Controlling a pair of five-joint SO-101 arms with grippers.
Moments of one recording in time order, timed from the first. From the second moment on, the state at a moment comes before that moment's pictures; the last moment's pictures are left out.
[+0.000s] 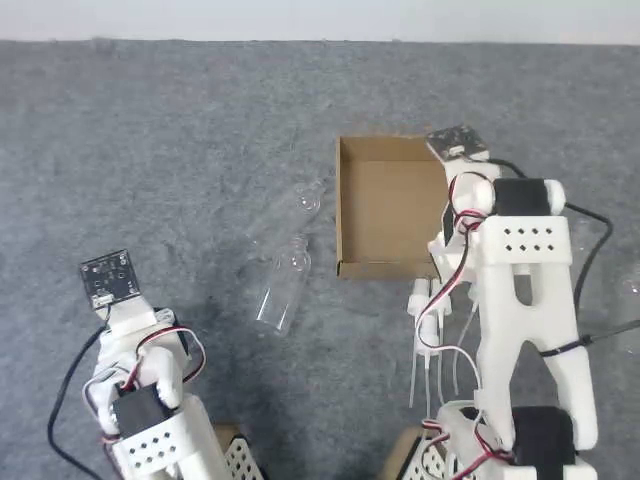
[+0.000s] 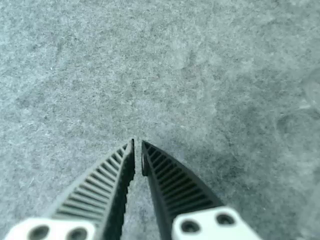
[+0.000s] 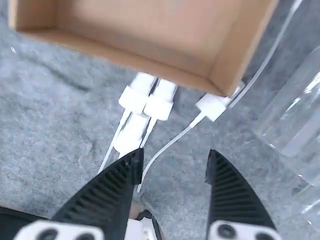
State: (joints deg) left arm -30.7 -103.5 96.9 69.4 2.2; right arm -5.0 -18.5 17.6 94.5 16.0
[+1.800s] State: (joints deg) left arm -30.8 -103.5 96.9 67.6 2.2; right arm 8.4 -2.4 -3.3 91.6 25.5
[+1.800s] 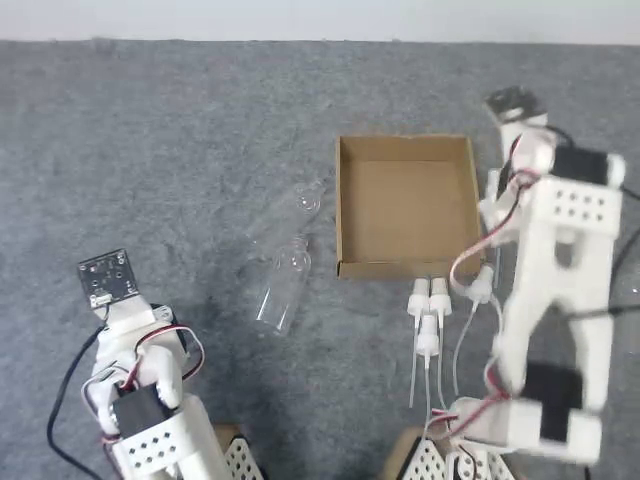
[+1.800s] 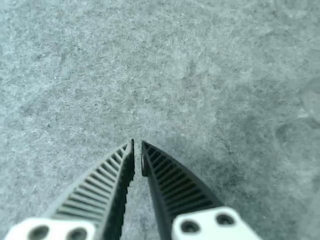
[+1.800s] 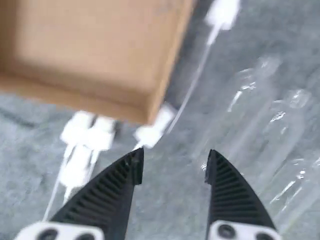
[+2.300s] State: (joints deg) left arm -30.8 -103.5 96.9 67.6 2.2; right arm 9.3 29.5 -34.7 90.0 24.3
